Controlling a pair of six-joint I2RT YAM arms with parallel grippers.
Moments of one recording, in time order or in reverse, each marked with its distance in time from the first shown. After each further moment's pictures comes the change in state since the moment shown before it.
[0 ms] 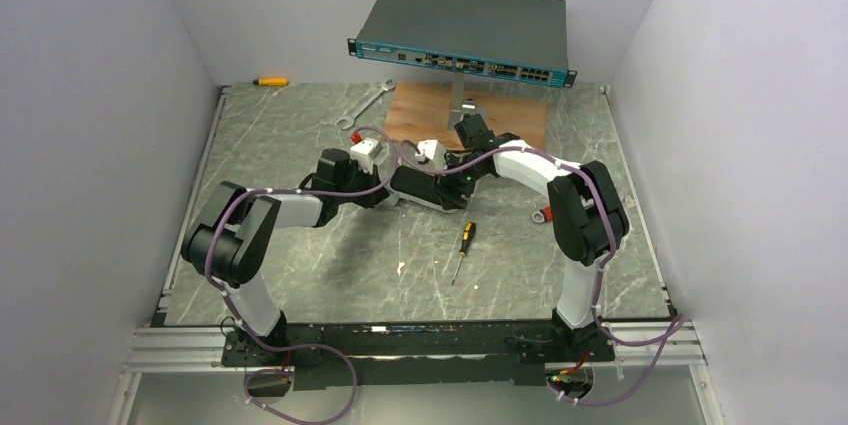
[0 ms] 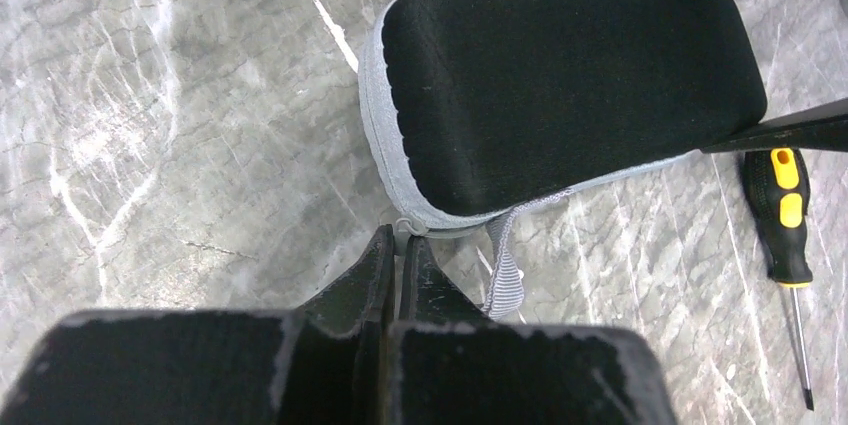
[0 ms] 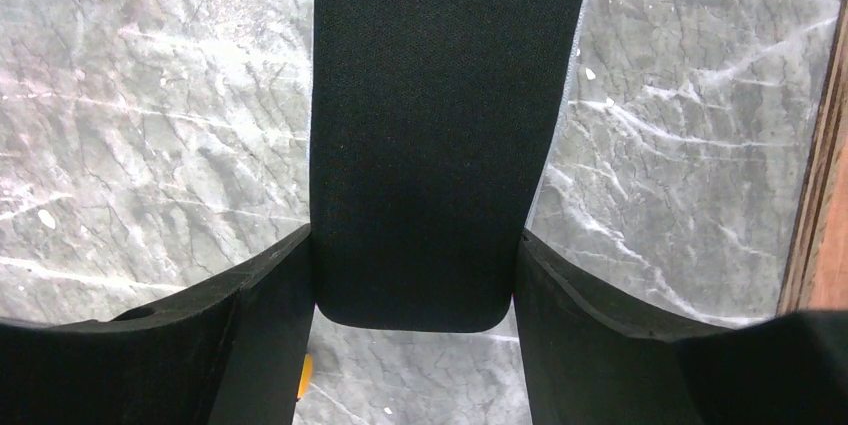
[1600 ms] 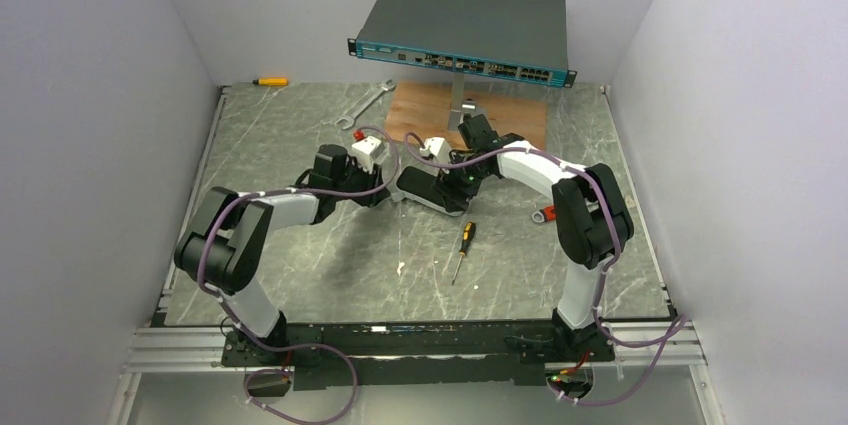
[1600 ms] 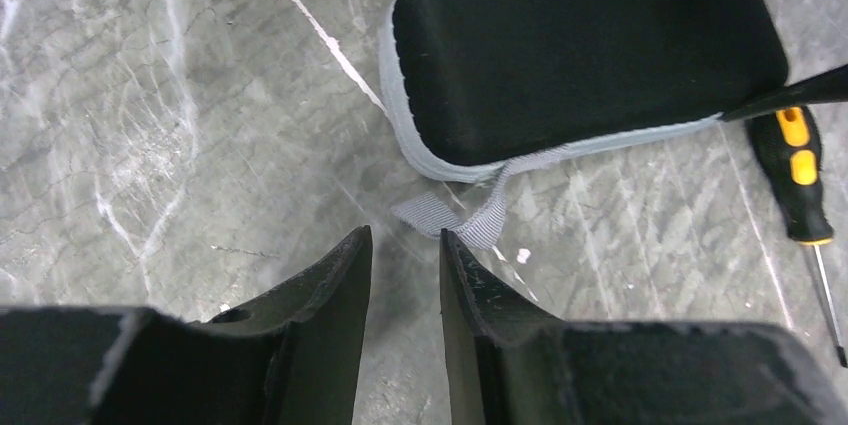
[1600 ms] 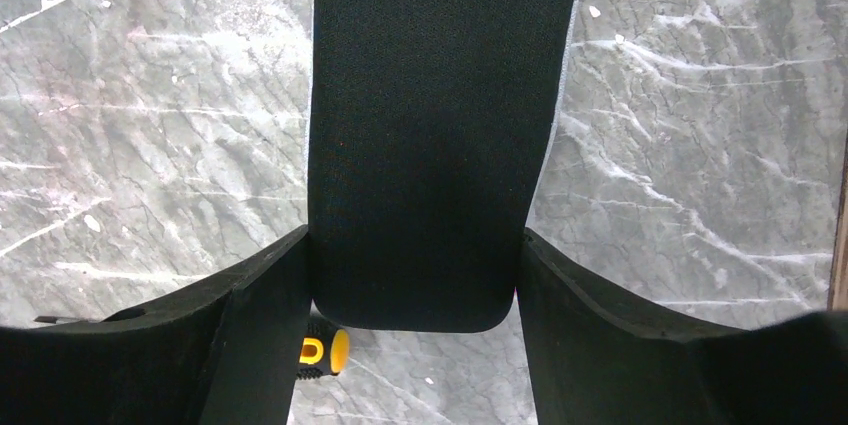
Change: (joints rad) left arm 0.014 -0.066 0.013 -0.095 0.058 0.134; right arm -0.006 -0.033 -0.022 -0.014 0.028 0.126
